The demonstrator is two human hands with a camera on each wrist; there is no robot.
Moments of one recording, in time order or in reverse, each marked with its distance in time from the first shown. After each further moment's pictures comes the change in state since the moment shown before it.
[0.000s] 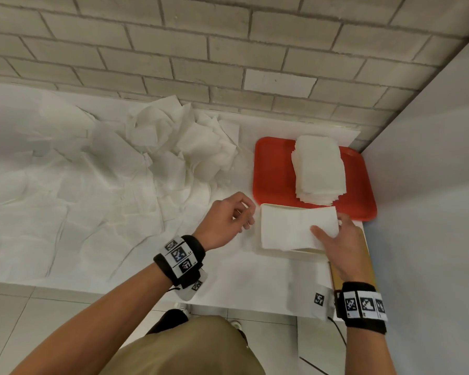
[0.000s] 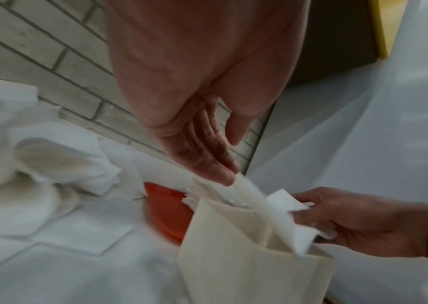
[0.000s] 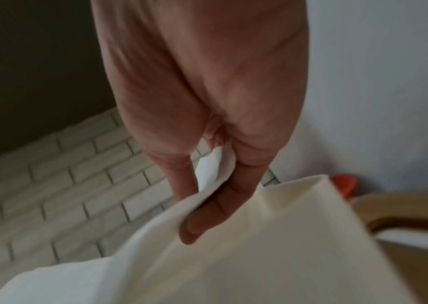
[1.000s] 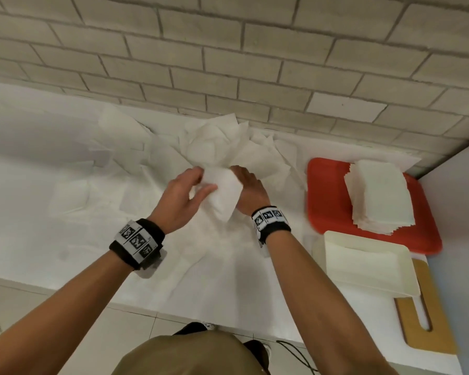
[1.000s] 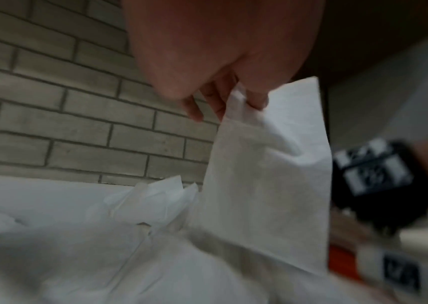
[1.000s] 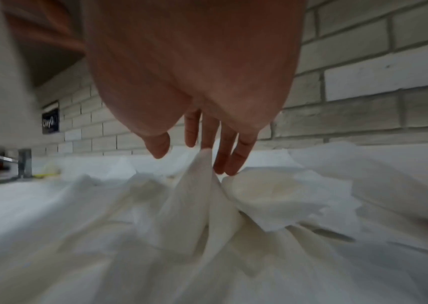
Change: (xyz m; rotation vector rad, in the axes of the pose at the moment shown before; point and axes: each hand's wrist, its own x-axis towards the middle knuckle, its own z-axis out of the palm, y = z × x) left_hand -0.023 -0.070 -0.245 0.360 0.375 0.325; right_hand 0.046 -0.203 0.333 -0.595 -0.313 -0.766
